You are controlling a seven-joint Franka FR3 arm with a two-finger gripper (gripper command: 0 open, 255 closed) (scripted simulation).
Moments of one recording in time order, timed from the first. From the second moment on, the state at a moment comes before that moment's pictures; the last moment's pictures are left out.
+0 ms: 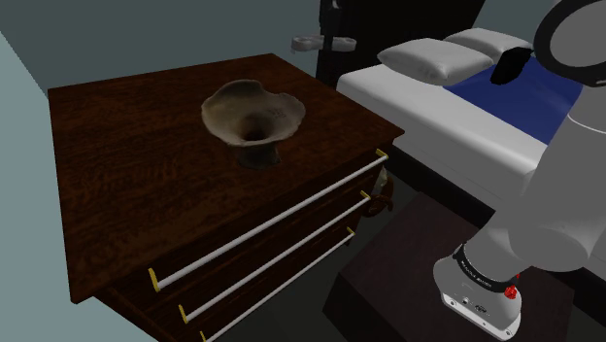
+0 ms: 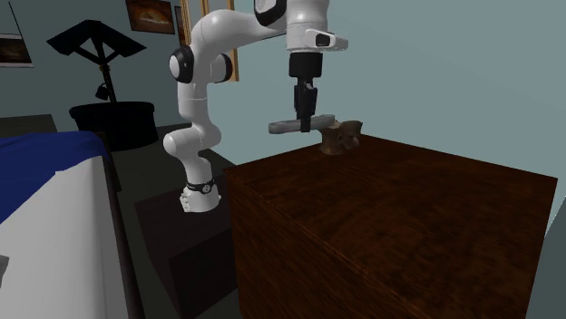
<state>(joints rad) 0.12 0.20 -0.06 -1.25 -0.01 1.45 -0.86</state>
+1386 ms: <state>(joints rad) 0.28 0.24 0.02 -1.03 -0.02 1.26 -0.63</state>
